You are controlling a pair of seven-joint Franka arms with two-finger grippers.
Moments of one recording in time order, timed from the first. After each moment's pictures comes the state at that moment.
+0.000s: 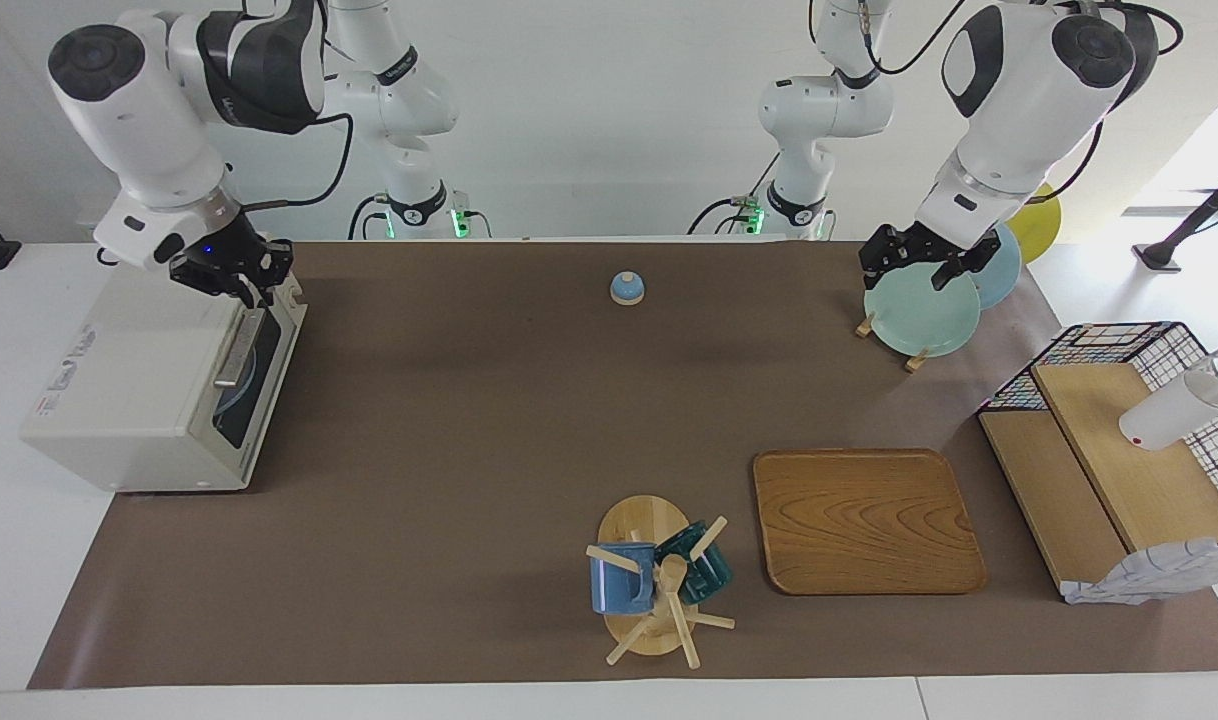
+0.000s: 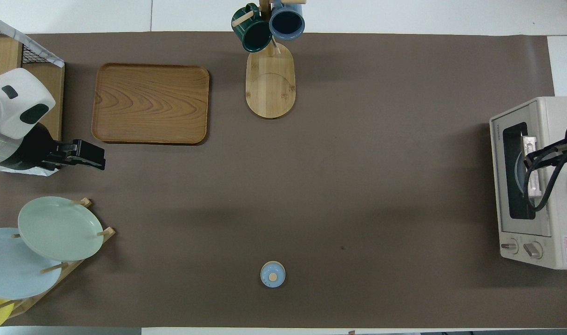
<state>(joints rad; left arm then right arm) -0.09 -0.04 -0.07 -1.73 -0.05 1.58 -0.07 -0.06 -0.03 0.00 -1.72 -0.10 1.57 -0.32</state>
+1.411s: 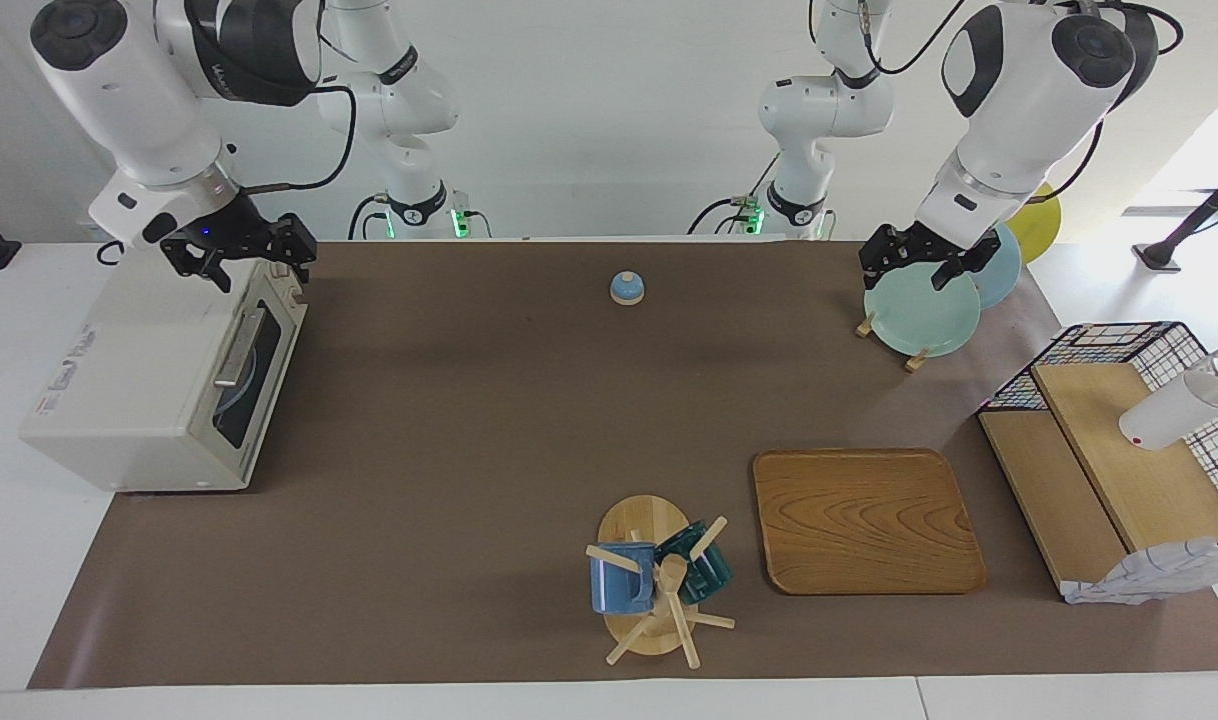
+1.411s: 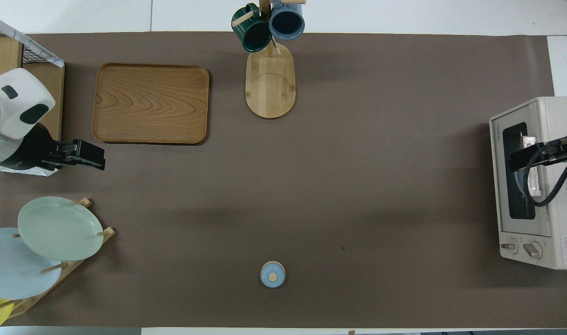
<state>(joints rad) -0.09 -0.04 -0.07 -1.73 -0.05 1.58 -0.07 0.01 -0.03 -0.07 -1.69 -0.05 1.54 -0.20</state>
